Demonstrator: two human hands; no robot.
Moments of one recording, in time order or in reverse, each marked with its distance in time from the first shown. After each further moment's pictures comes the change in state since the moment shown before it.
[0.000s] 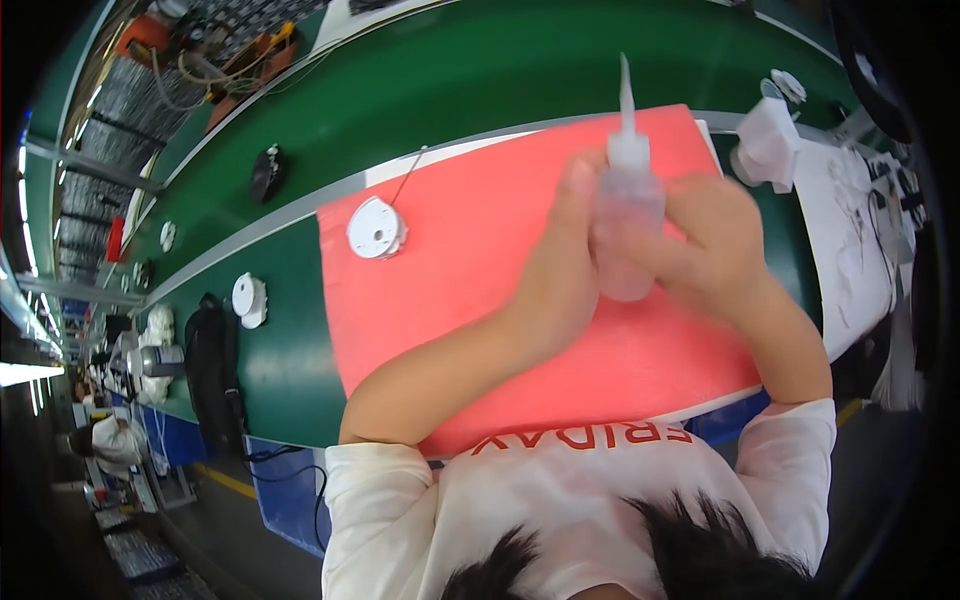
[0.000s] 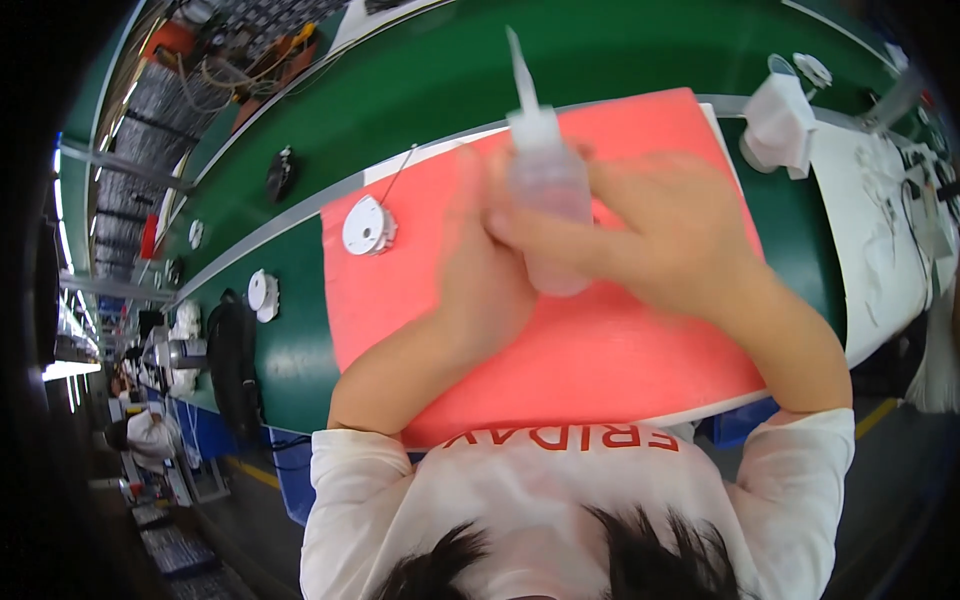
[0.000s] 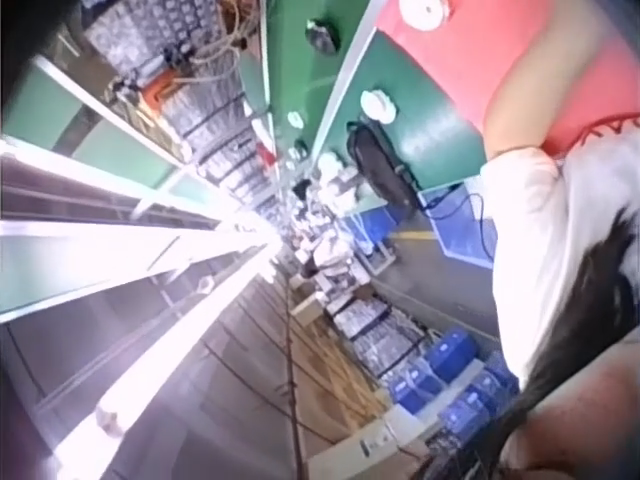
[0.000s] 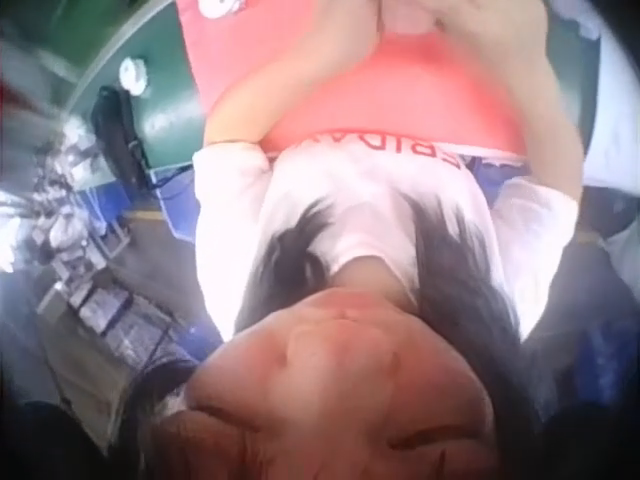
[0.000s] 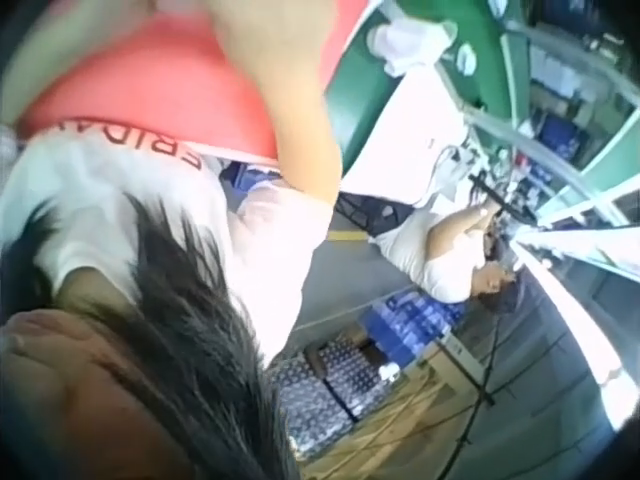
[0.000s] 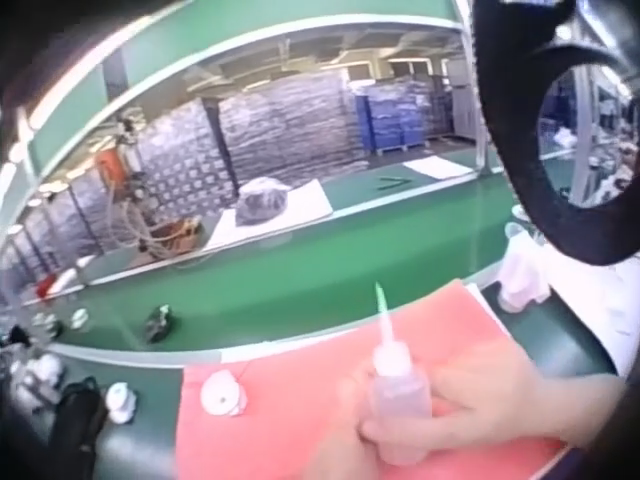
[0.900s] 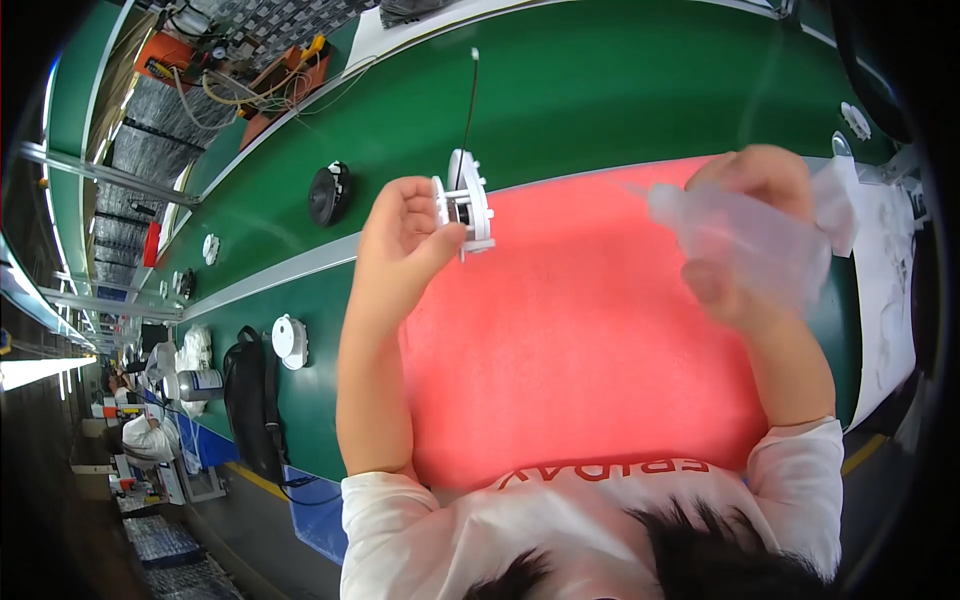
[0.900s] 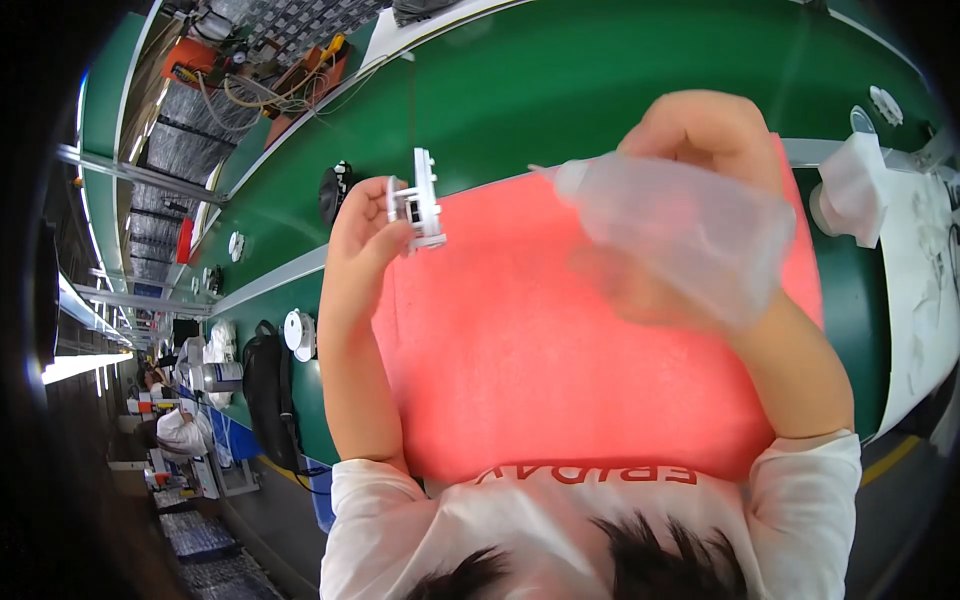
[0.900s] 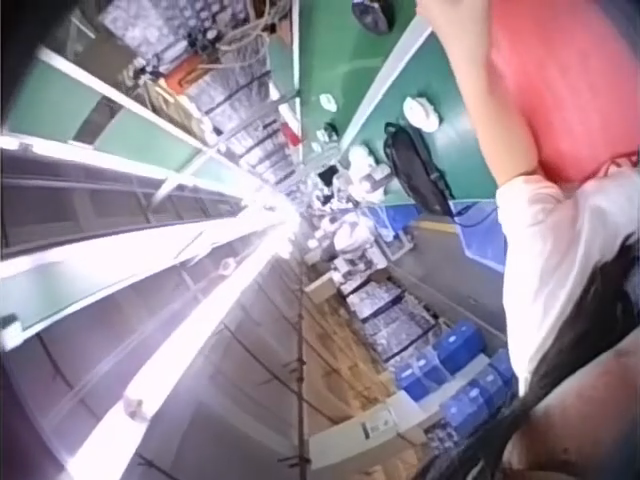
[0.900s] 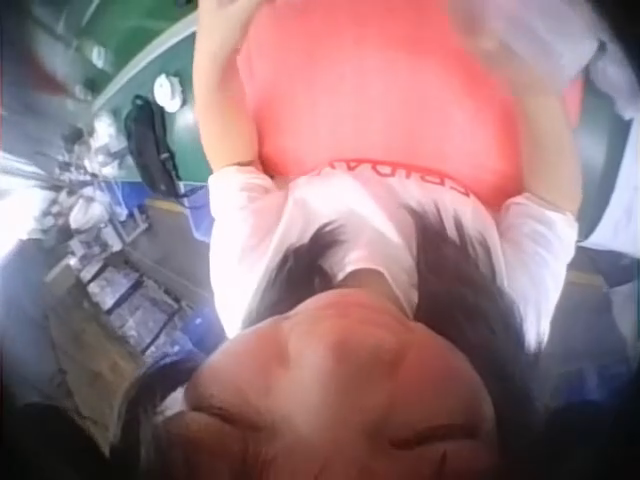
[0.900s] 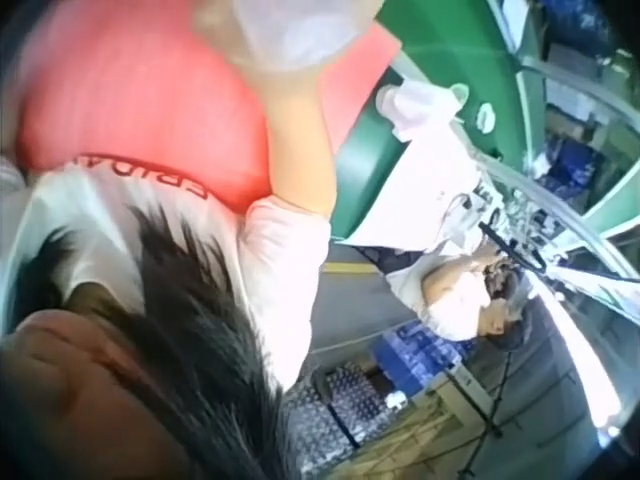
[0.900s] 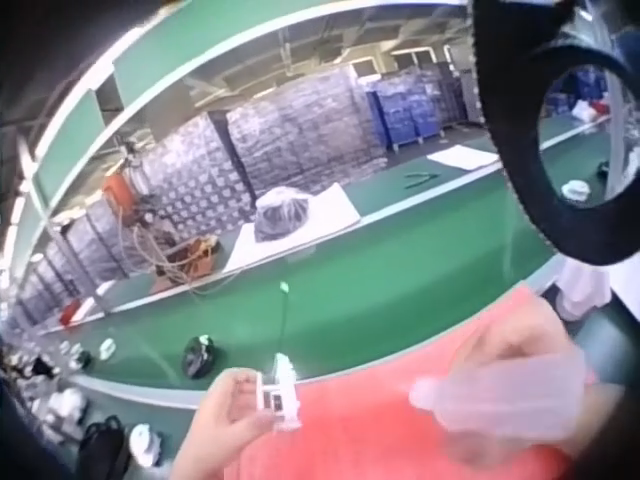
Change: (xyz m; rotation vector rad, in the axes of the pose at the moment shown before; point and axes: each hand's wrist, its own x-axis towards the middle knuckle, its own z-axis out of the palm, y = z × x) left_hand -0.004 0.075 -0.160 0.816 0.441 0.087; right_hand 0.048 0.041 0.068 0.489 0.553 0.326
